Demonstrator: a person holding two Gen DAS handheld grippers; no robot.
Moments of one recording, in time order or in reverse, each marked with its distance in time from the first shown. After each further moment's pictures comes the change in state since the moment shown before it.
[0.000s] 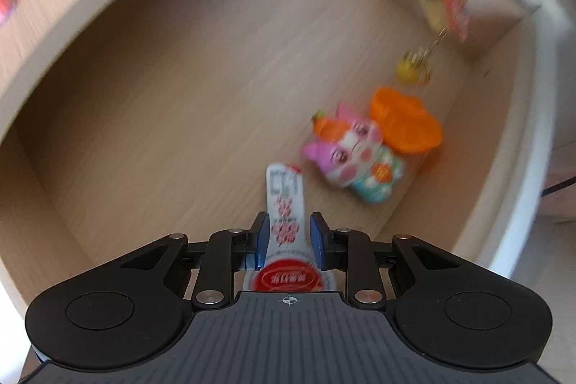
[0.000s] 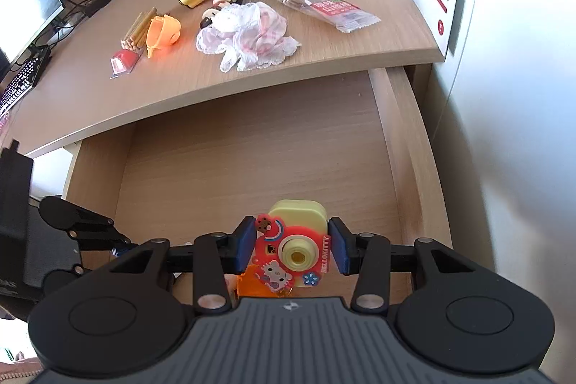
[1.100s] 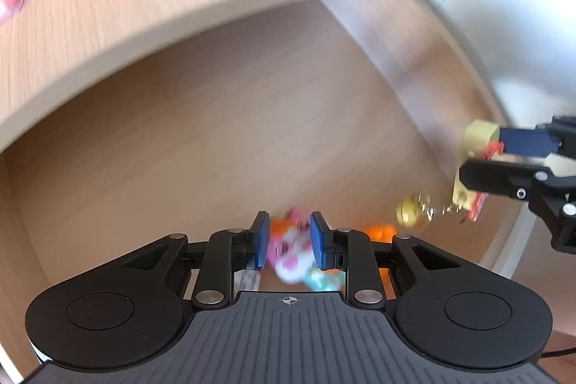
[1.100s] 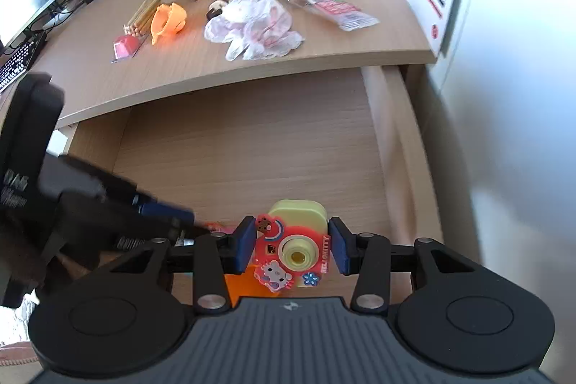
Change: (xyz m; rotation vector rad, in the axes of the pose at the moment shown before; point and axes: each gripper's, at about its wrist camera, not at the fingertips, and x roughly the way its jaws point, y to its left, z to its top) left arm 0.004 0.016 0.057 -0.302 -0.131 -0.169; right arm -0.036 0.017 -0.034 -0.039 -0.010 -0.055
